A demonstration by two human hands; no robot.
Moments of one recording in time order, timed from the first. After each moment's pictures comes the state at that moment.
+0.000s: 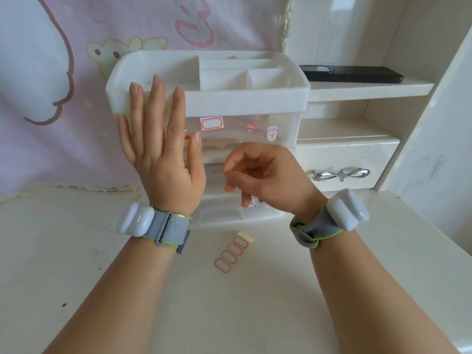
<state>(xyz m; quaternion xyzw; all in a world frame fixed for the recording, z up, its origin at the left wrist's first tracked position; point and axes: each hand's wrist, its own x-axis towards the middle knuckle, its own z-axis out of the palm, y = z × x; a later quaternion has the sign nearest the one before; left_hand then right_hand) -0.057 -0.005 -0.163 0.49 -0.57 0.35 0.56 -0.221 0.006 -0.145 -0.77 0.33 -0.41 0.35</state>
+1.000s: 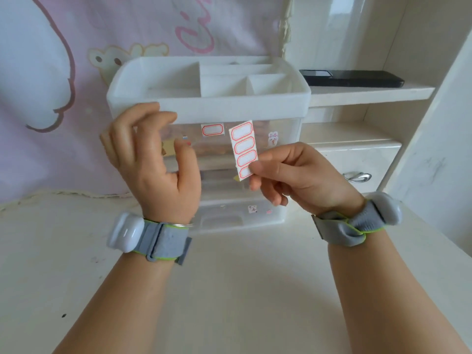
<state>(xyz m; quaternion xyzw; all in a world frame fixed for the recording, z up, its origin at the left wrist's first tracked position) -0.059 0.015 -0.145 0.41 -0.54 0.28 0.67 -0.247 0.004 -0.131 -0.71 0.24 -0.40 0.53</state>
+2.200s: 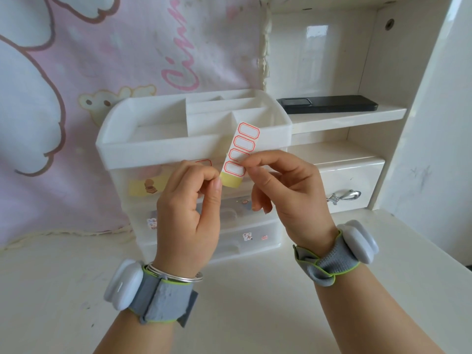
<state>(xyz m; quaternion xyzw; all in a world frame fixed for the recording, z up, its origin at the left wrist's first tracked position) -0.081 0.026 -0.142 0.39 -0.70 0.08 0.60 -0.228 0.014 -0.132 -0.62 0.21 -0.65 0.39</state>
